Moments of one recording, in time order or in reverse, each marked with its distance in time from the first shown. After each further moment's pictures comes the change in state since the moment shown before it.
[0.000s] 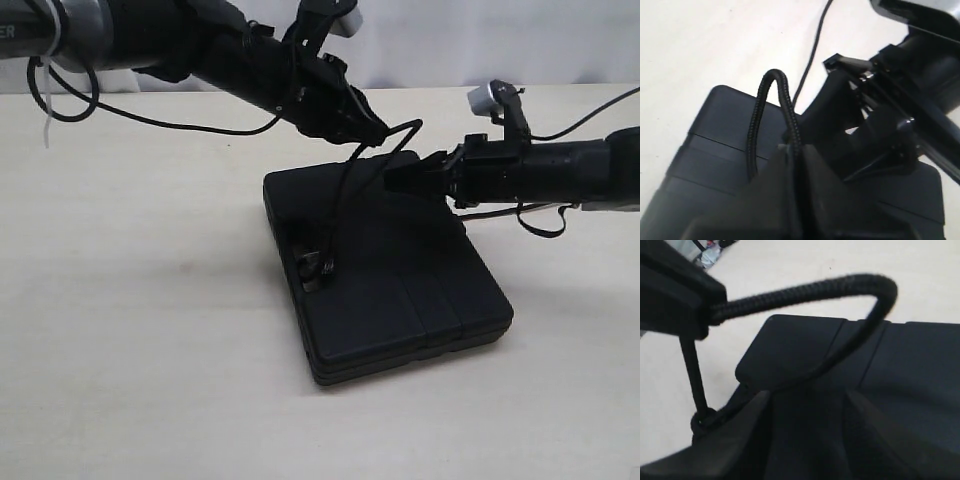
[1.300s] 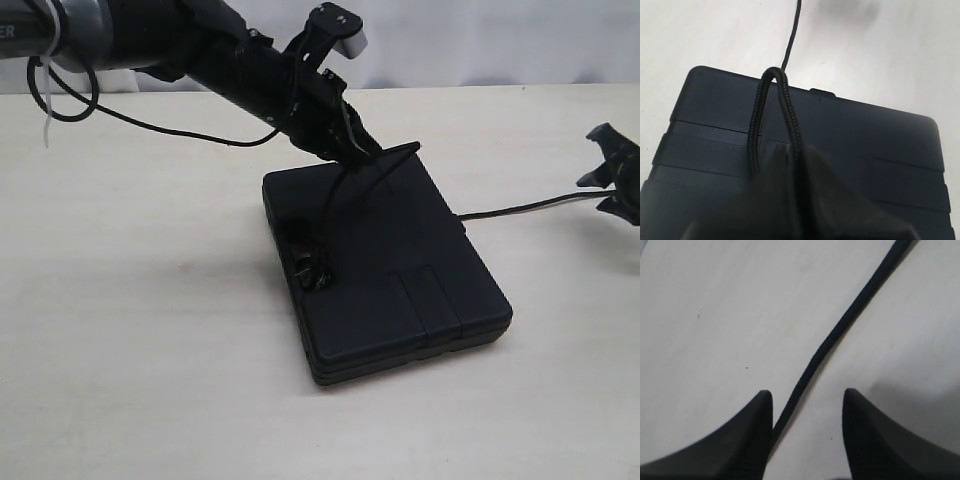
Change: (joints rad) left arm 0.000 0.000 0.000 0.096 0.088 0.074; right arm -0.343 0.033 -0.082 -0.324 -0.557 1.087
